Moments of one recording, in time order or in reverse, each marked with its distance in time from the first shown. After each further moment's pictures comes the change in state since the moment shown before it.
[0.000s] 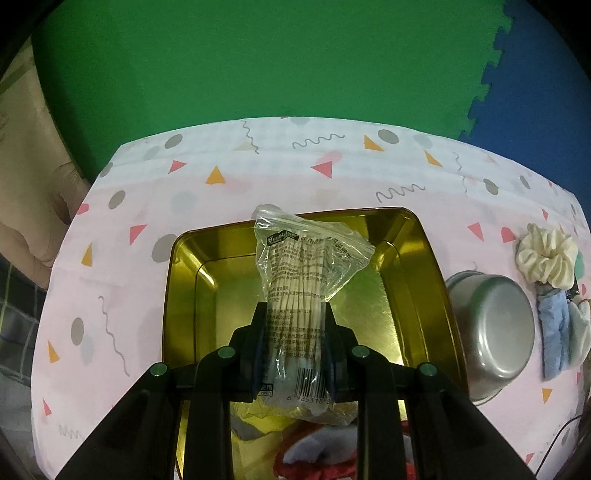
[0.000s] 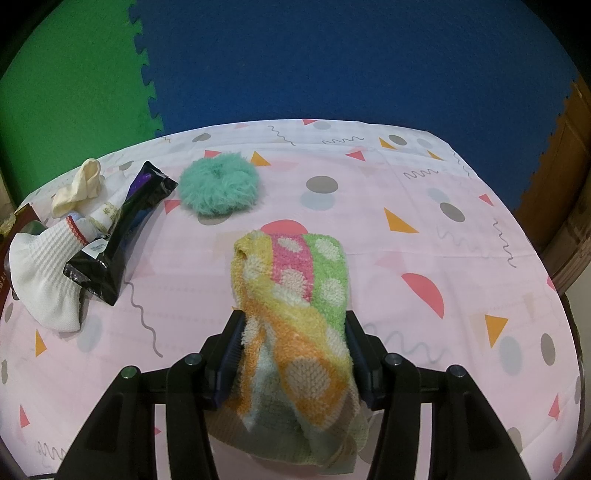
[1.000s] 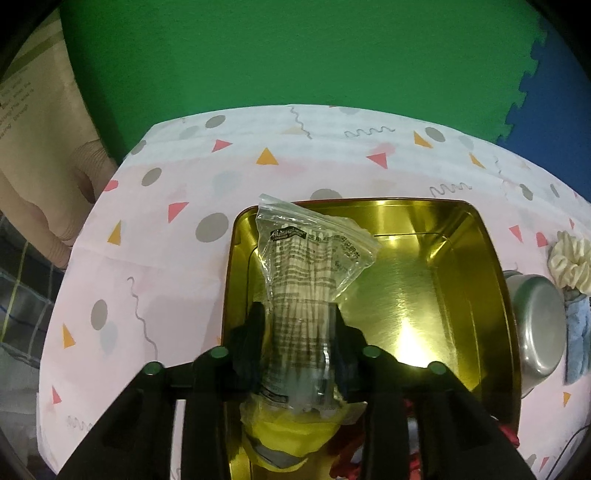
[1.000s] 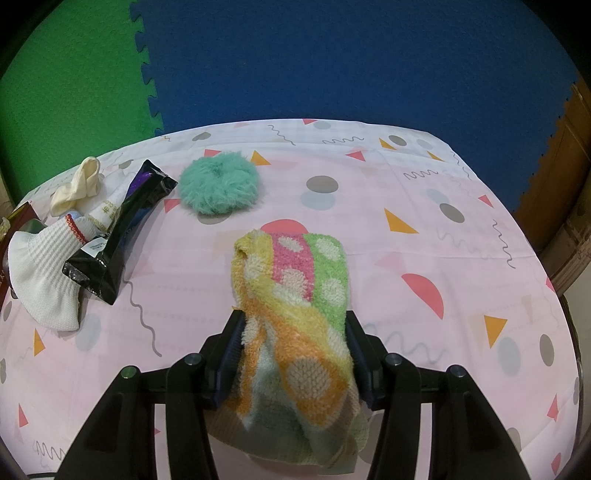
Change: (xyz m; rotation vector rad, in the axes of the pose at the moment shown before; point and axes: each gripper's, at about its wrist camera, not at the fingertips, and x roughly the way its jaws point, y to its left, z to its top) left arm 0.009 0.036 -0.013 -0.071 0.016 0.079; right arm 0.000 0.000 0.000 -0.002 0.002 -0.006
